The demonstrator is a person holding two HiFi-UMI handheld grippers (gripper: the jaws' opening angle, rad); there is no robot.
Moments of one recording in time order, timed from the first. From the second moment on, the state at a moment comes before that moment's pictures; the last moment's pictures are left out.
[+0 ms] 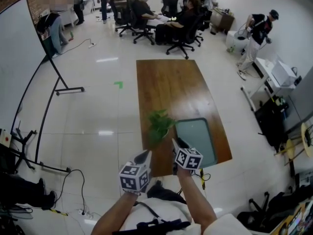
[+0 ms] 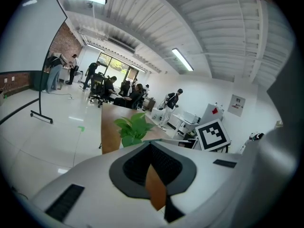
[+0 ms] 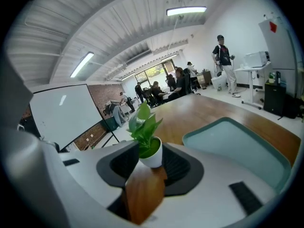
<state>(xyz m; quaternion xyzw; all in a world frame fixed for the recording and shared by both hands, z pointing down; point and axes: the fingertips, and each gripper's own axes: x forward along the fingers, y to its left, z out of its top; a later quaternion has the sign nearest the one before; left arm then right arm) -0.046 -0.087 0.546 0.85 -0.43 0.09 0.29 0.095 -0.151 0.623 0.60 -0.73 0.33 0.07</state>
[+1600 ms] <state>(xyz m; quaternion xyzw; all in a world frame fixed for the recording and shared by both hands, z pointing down) -0.033 -0.169 0.566 0.83 -0.46 0.11 0.31 0.074 -0.261 0.705 0.55 -0.71 0.42 0.07</state>
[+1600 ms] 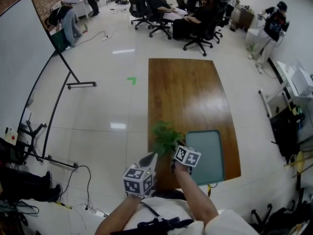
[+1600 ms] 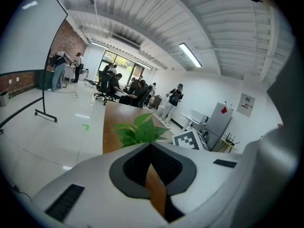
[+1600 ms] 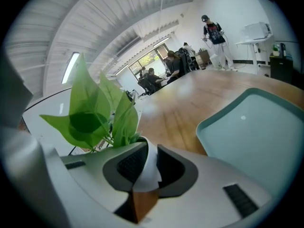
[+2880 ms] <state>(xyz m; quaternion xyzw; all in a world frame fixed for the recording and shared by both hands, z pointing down) 0.049 -0.174 0.561 0.86 -0.38 0.12 0.31 0.293 -0.236 0.679 0.70 -0.59 0.40 -0.03</state>
